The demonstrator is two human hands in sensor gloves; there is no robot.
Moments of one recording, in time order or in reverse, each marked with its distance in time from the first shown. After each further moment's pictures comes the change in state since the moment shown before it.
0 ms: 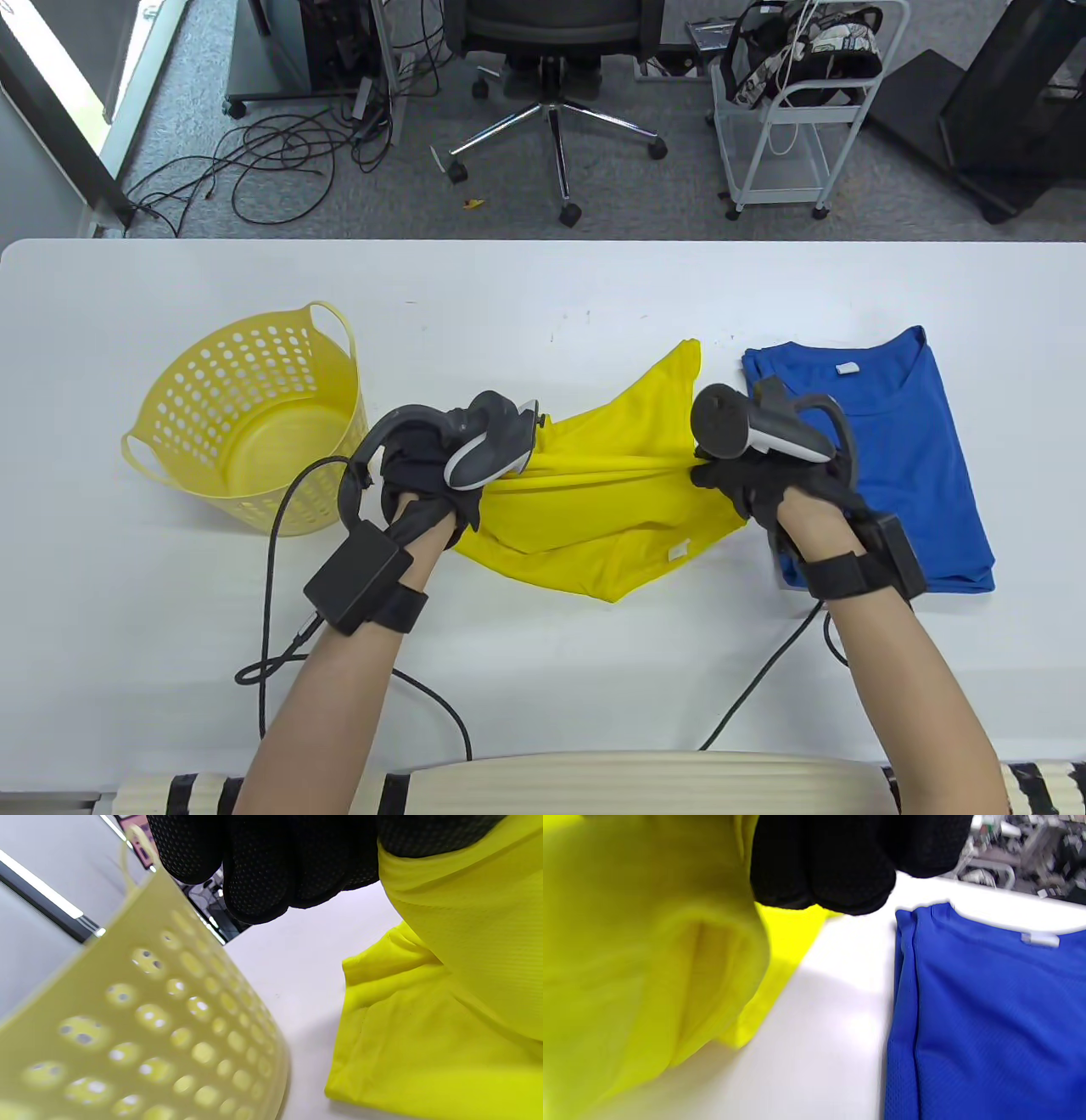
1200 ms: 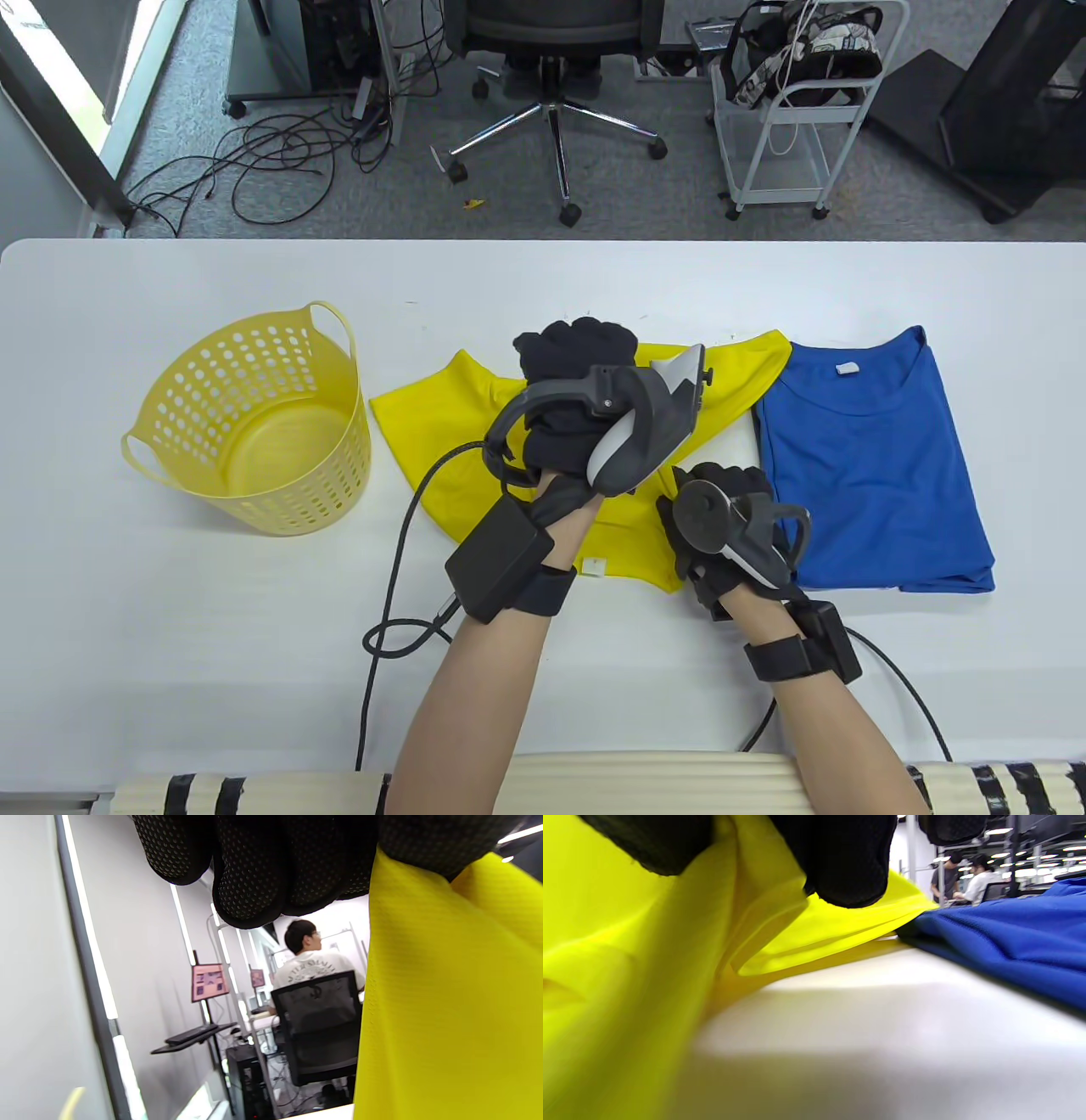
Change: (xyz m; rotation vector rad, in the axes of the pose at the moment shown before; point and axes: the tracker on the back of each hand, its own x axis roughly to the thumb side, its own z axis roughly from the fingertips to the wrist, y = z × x) left_hand 0.023 0.145 0.080 0.593 0.245 0.306; right_hand 0.025 0.077 0.059 -0.560 0.166 -0.223
